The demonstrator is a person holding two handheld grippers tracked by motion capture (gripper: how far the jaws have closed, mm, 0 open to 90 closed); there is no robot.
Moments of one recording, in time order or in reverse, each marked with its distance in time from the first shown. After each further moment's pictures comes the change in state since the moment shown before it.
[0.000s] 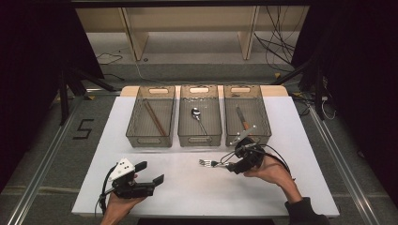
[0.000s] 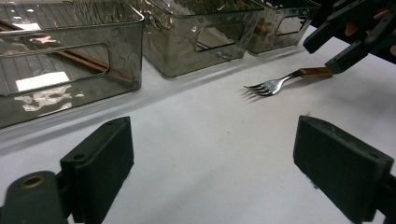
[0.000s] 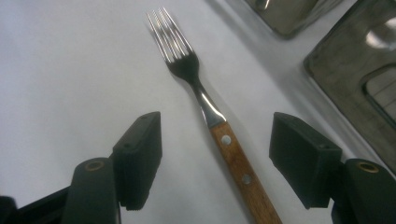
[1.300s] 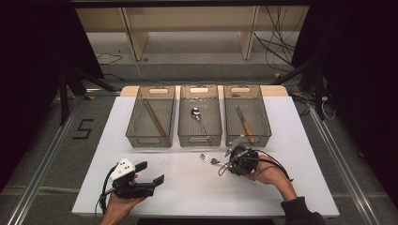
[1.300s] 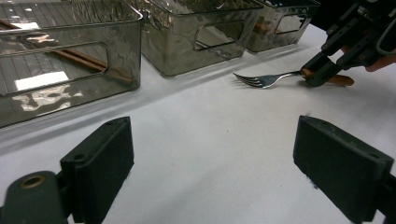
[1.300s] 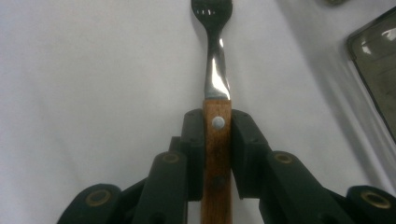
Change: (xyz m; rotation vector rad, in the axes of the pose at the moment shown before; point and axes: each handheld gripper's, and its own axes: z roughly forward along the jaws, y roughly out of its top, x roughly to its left) left arm 0.000 0.000 0.001 0.003 -0.002 0.002; right arm 0.007 -0.004 0.025 0.122 -0.045 -0.185
